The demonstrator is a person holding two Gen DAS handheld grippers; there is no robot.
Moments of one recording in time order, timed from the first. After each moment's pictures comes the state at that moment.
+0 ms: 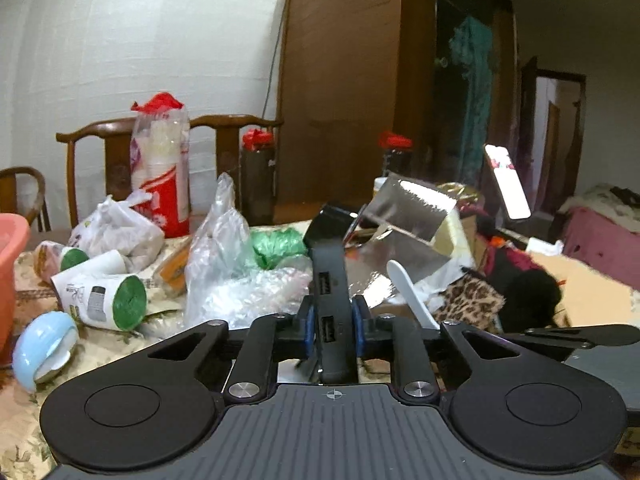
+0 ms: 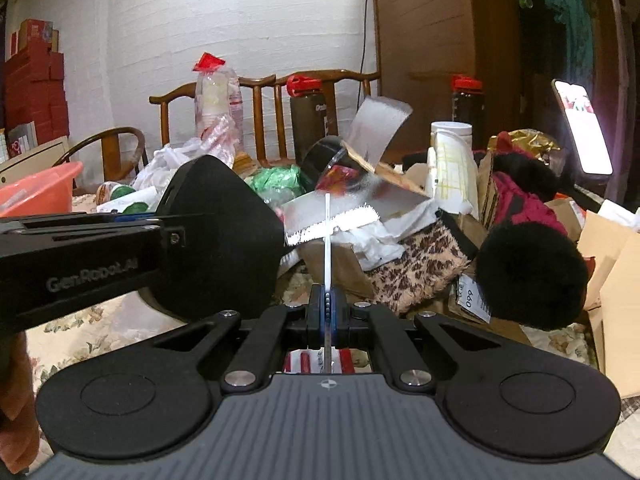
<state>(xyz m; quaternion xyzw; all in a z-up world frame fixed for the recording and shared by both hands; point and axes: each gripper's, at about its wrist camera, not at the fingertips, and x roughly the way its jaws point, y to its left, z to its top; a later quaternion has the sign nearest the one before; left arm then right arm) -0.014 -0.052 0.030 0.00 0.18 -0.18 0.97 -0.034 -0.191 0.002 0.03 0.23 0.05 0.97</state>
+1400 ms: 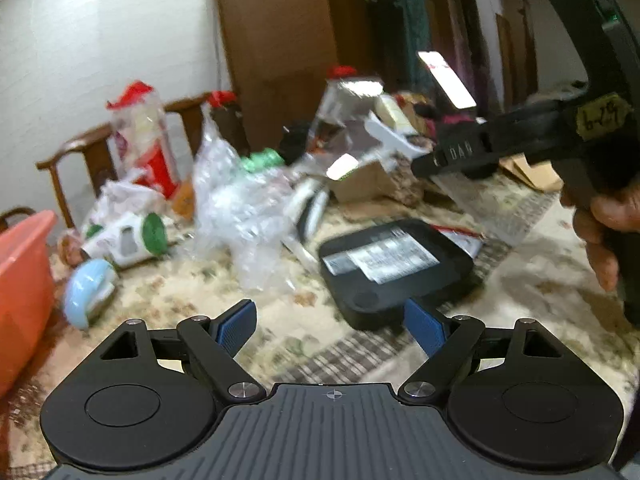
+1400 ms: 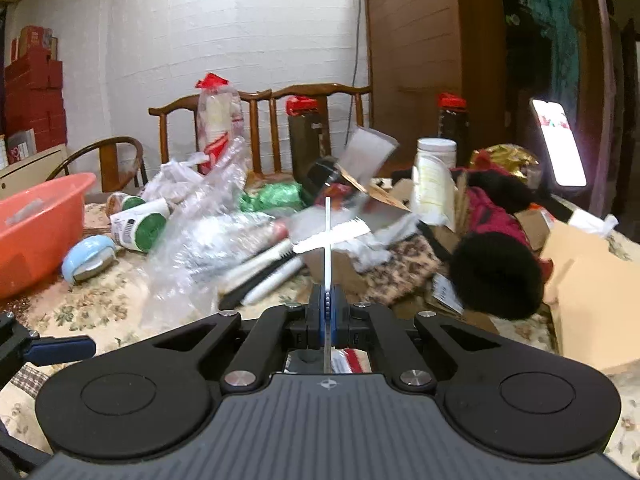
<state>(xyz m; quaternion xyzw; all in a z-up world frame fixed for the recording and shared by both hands) -0.104 -0.030 -0.015 0.15 0.24 -0.22 0.93 -0.071 -0.194 0.021 0.03 0.22 0.04 0.97</state>
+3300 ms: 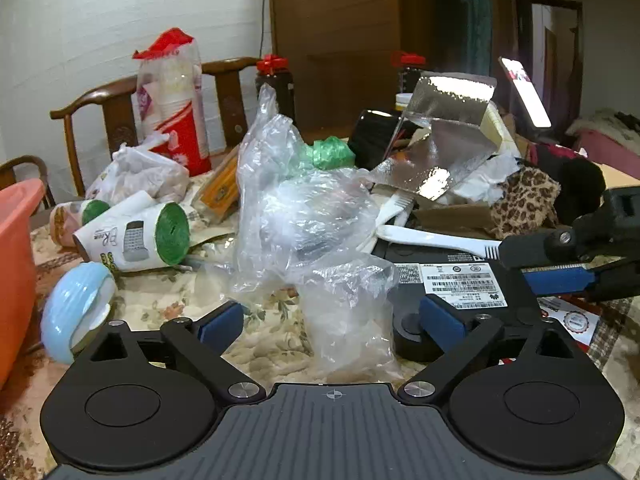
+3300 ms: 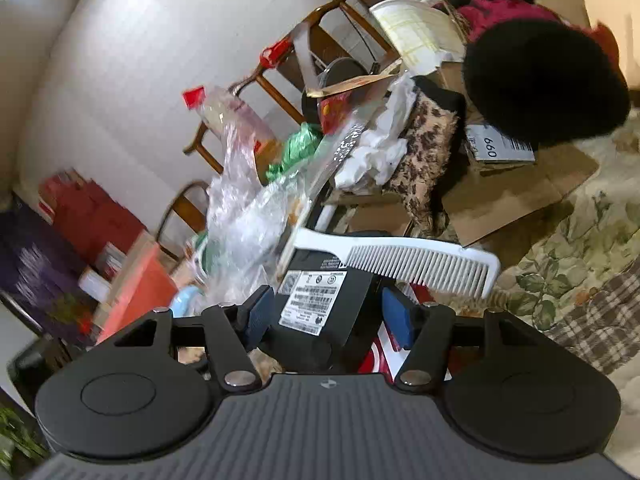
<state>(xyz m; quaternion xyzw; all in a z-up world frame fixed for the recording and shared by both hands) 0.004 -0.010 -0.015 0.08 0.27 -0.17 0.94 -0.024 -0.248 -0.026 0.36 0.31 0.17 0.86</state>
